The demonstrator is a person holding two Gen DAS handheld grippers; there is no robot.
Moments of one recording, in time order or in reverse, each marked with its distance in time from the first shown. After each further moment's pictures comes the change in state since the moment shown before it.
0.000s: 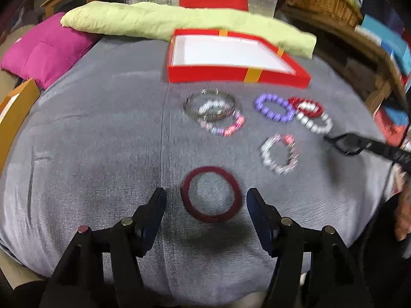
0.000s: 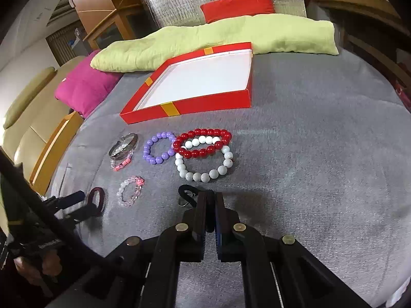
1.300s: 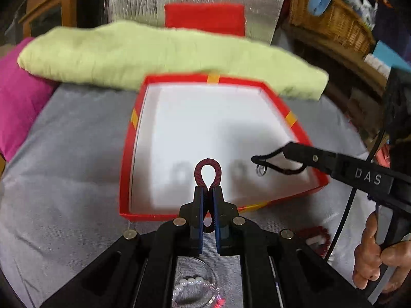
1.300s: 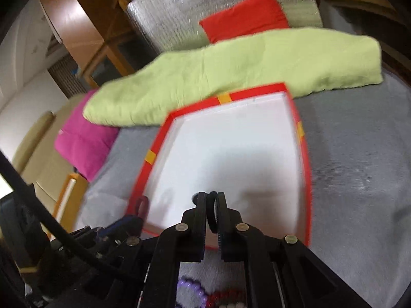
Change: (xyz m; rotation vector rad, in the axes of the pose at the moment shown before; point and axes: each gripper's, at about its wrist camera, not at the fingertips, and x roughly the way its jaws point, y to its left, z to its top) left arm 0.070 -0.012 0.172 -0.025 -0.037 -0.073; right arm 0.095 0.017 0.165 0.096 -0.050 0.102
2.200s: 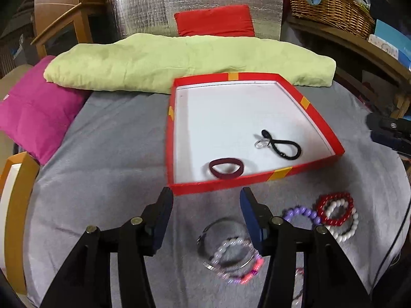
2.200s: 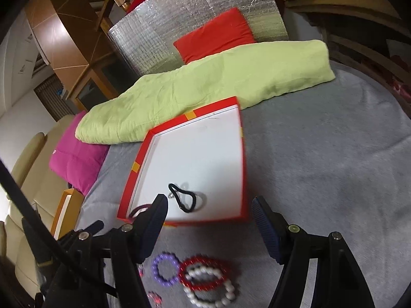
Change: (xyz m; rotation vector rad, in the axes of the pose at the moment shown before) left arm -0.044 0.013 -0.035 0.090 -0.053 0.158; right arm -0.093 -0.042 -0.028 0.102 -0.109 -0.071
